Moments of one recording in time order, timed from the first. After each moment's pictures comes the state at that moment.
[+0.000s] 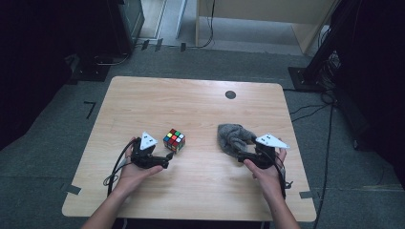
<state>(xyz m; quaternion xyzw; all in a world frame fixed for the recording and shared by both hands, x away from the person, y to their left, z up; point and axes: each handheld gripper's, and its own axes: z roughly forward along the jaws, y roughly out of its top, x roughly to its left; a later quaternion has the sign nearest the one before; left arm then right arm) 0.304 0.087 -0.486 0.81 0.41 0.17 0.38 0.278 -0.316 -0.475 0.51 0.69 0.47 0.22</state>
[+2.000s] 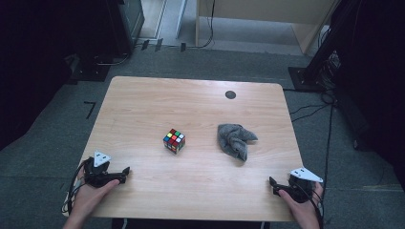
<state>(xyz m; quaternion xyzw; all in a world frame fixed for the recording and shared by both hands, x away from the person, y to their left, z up) 0.264 0.206 -0.519 0.77 0.52 0.21 0.30 0.192 -0.414 -0.526 0.58 0.71 0.32 0.24</state>
